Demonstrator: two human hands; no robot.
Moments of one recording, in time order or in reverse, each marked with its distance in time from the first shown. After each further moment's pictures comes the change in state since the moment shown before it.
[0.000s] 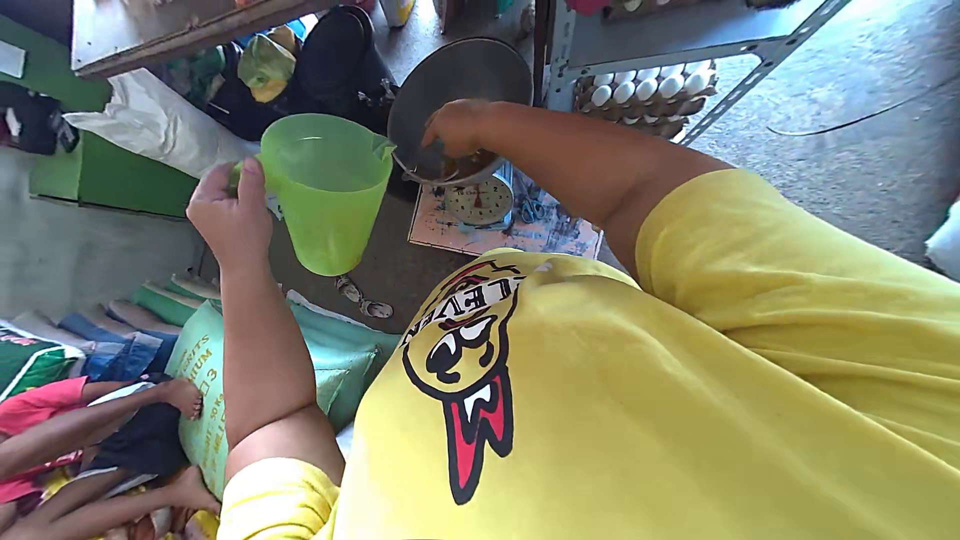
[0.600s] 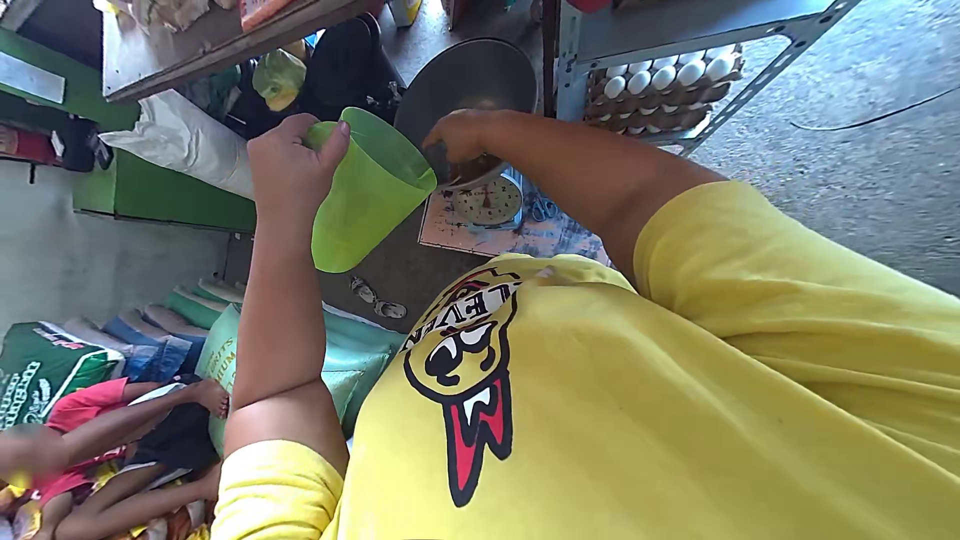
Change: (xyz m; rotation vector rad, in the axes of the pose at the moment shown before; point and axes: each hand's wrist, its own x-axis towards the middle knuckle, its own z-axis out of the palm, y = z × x) left_hand 0.045 0.083 0.046 0.380 -0.299 0.161; right_hand -0.001 0.005 0.002 0.190 0.002 0.029
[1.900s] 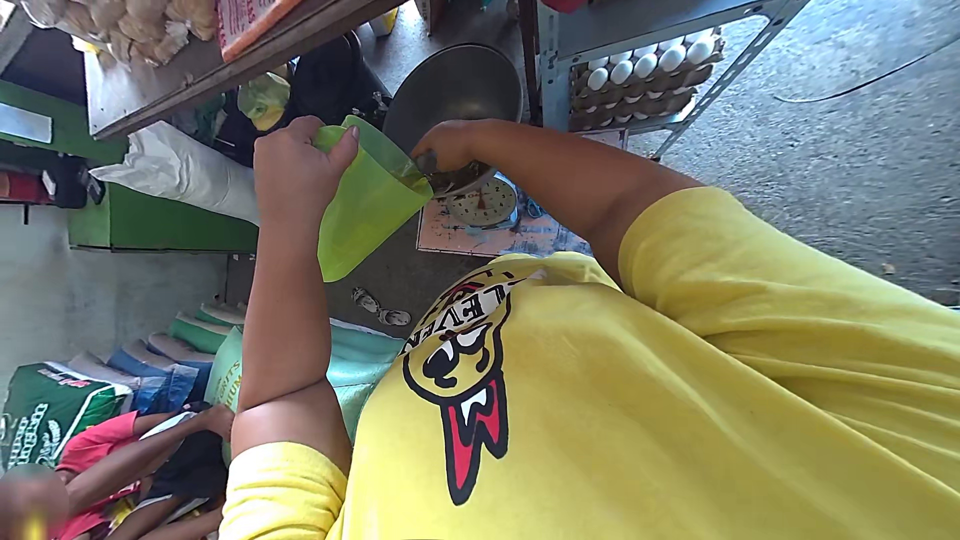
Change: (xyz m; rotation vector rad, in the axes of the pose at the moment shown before) left_hand 0.023 0.022 0.003 0.099 -0.093 0.052; right_hand 0.012 0.009 0.010 0.065 0.019 -0.021
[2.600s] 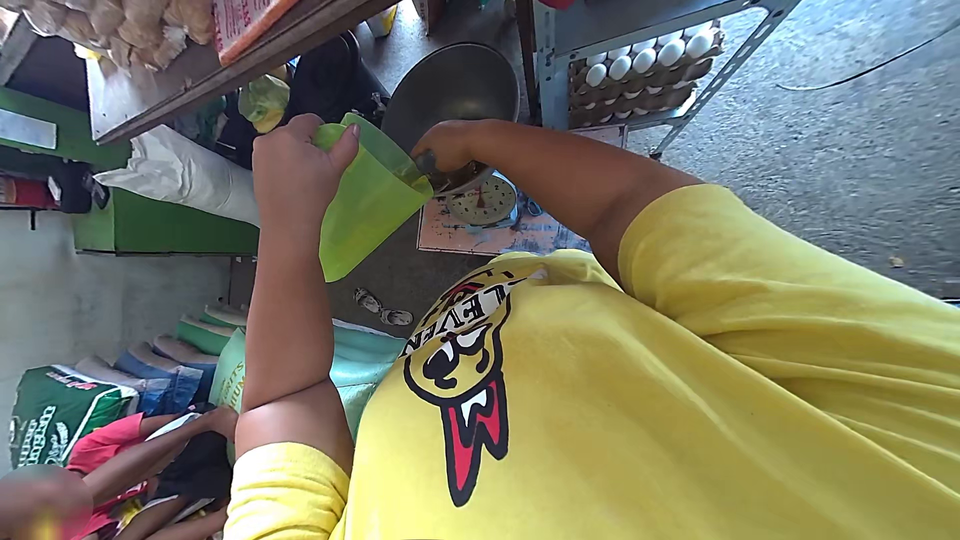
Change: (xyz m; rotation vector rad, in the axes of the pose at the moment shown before) left_hand 0.000 0.005 0.001 0.021 0.029 0.020; right_hand -0.006 -0.001 0.002 0.003 0.012 0.001
